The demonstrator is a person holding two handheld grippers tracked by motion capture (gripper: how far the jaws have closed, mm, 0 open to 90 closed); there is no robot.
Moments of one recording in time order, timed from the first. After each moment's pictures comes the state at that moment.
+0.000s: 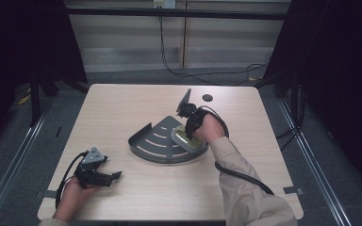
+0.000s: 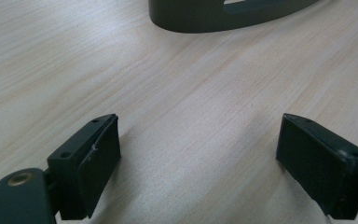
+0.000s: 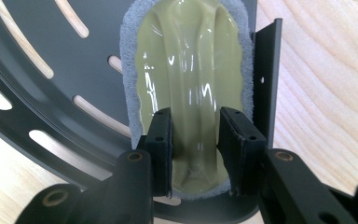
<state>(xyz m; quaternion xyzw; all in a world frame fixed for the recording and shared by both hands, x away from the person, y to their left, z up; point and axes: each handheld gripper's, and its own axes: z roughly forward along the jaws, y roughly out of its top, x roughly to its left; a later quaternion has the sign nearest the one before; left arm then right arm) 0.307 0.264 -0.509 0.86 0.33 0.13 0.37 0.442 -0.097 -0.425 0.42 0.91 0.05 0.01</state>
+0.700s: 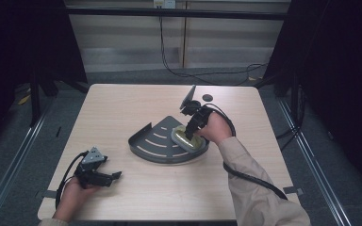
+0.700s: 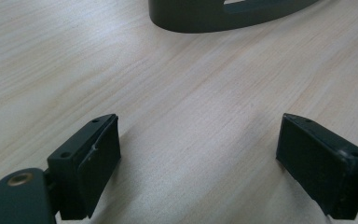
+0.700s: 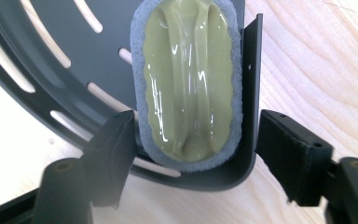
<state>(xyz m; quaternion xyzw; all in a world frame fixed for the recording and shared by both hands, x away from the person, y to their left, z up) 0.307 0.264 -0.509 0.86 0.33 0.13 0.37 0.428 -0.107 -0.400 0.41 0.91 0.07 0.02</state>
